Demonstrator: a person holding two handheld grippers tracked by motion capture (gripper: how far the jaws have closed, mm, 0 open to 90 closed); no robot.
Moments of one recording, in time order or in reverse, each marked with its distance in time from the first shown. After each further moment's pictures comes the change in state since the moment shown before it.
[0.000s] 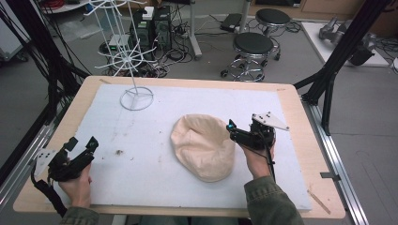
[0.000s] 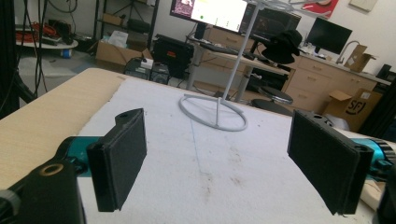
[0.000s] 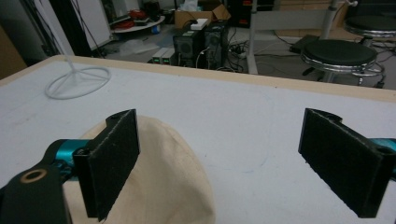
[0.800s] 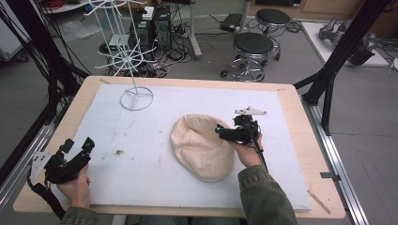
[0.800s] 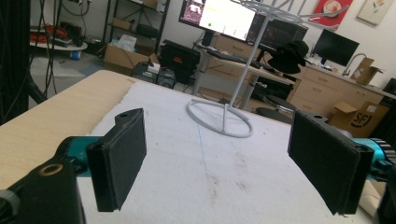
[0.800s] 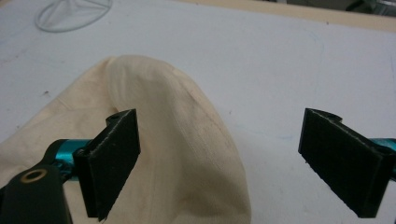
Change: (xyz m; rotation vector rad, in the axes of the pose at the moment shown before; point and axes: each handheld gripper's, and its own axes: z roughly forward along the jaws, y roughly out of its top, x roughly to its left) left arm 0.004 0.000 -0.007 -0.032 0.033 -0.034; right arm 0.006 -0.008 0.053 0.299 0.072 -0.024
